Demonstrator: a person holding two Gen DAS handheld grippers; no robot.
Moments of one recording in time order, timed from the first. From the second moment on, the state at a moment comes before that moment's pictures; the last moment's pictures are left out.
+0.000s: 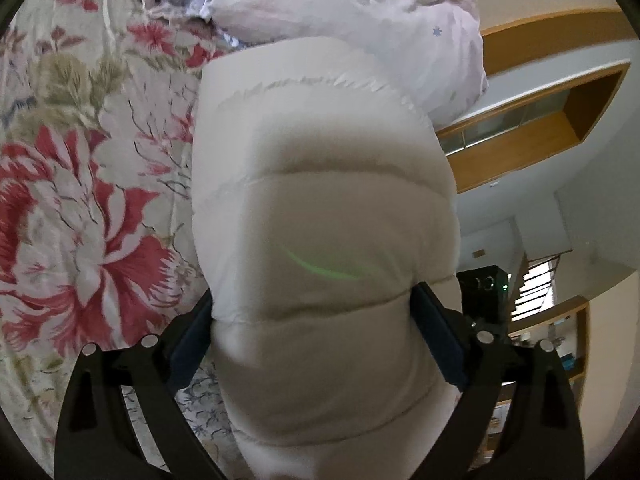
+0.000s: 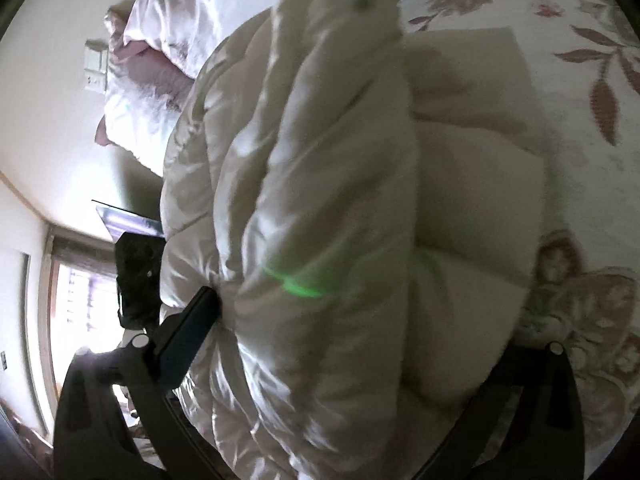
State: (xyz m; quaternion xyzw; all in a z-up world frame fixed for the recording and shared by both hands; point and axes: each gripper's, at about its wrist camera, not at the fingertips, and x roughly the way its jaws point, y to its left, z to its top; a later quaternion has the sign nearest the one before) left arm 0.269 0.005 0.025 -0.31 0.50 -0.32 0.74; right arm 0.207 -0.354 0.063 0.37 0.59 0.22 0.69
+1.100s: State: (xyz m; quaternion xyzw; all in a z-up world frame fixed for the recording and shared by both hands) left arm 0.302 0.150 0.055 -0.30 0.42 -0.21 0.83; right arm 0.314 -0.192 0.078 0.32 0.55 0.29 0.72
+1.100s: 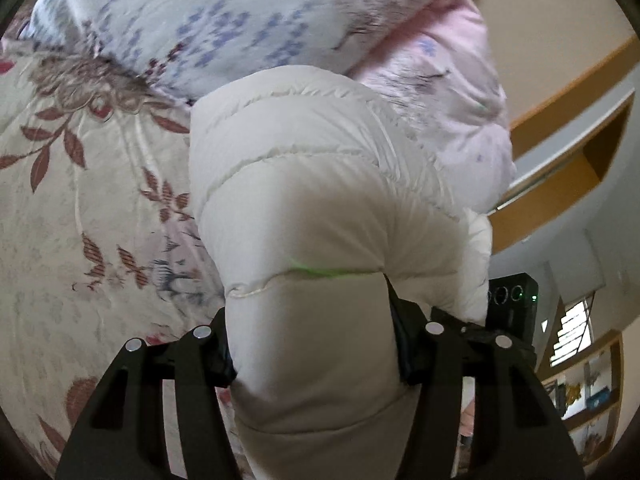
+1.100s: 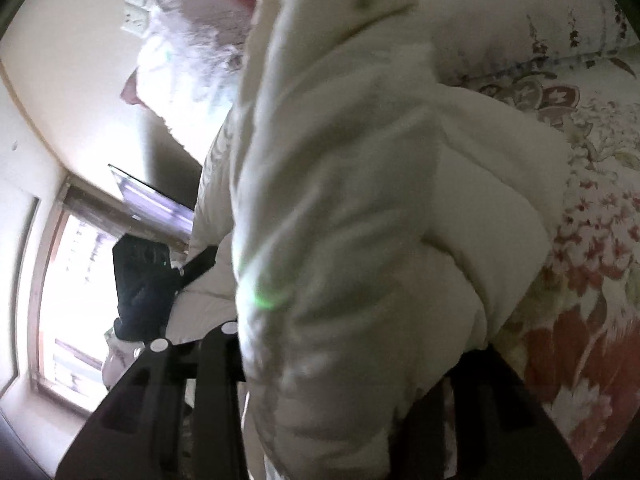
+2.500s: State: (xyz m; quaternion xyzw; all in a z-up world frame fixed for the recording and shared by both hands) left arm 0.175 0.036 0.080 0.07 0.33 -0.09 0.94; right arm 0.207 -0.157 0.110 0.06 0.51 0.11 0.85
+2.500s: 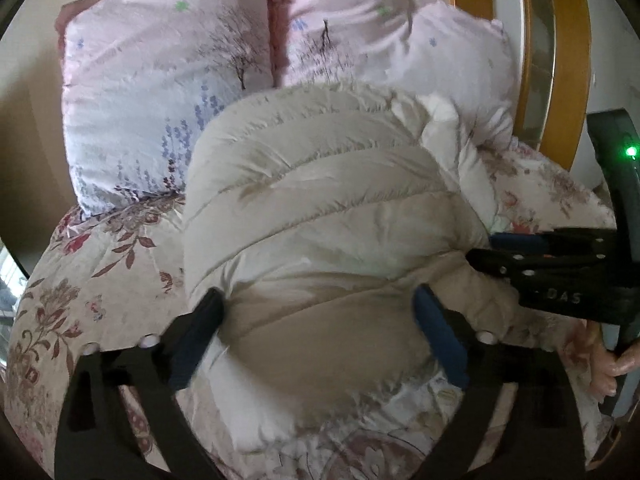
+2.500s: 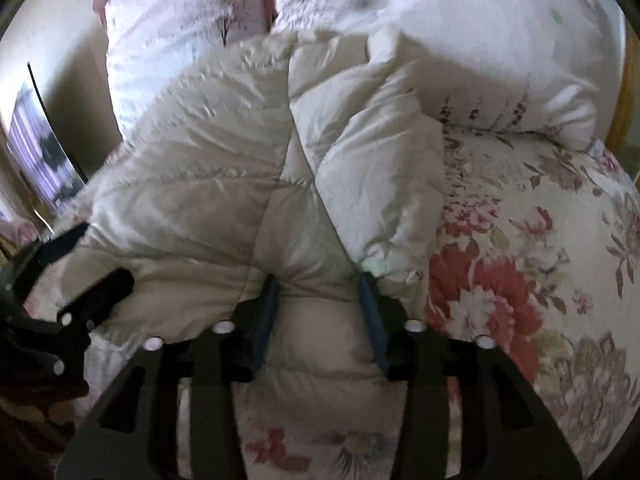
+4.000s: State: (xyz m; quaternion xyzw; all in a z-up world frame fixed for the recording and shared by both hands) left arm 0.110 0.073 0.033 0.01 0.40 -0.02 0.92; right arm 0.105 -0.154 0.096 0.04 0.50 0.05 0.86
